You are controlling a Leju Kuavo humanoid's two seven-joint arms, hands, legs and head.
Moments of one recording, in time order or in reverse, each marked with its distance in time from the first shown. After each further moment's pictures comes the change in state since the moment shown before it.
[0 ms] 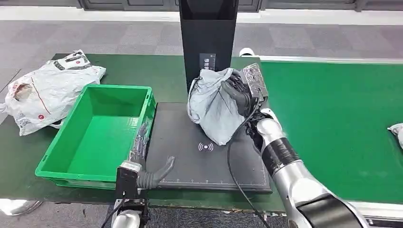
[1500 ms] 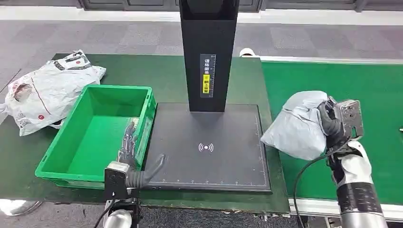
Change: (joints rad) left arm 0.010 0.030 0.031 -0.038 0.026 0.047 -0.019; right arm 0.382 -0.369 -0.368 -0.543 0.110 0.185 -0.080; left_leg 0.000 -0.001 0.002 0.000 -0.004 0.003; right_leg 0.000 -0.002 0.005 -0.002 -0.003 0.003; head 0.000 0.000
